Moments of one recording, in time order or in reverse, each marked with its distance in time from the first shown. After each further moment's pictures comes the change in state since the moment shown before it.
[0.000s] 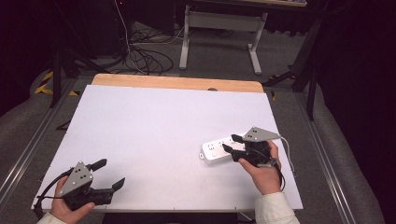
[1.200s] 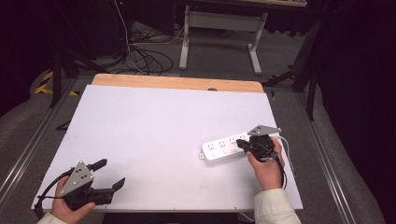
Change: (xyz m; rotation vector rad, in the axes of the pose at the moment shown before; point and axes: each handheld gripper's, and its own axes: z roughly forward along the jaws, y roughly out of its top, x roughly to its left) left arm -0.001 0.000 0.001 0.005 0.002 -0.011; right arm -0.034 -0.023 0.016 0.172 -0.077 0.128
